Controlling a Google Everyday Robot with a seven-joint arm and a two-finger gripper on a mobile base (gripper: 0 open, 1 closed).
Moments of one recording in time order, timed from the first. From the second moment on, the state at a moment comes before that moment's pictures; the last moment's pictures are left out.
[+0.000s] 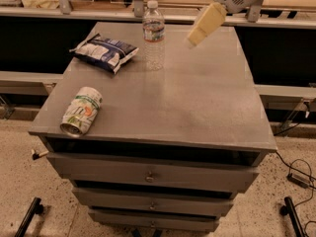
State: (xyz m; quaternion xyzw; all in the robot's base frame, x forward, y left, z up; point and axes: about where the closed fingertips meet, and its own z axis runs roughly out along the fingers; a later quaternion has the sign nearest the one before) arm 0.650 -0.095 1.004 -0.57 0.72 0.11 0.37
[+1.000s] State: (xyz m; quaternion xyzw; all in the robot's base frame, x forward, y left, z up) arm 0.687 -0.043 0.999 -0.53 0.69 0.19 0.45
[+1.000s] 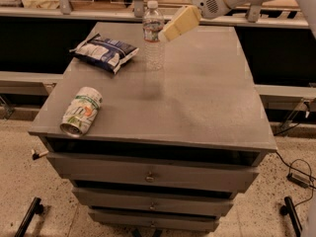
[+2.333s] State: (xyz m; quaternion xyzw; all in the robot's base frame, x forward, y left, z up) arm 0.725 0.011 0.953 -0.47 0.65 0.28 0.52
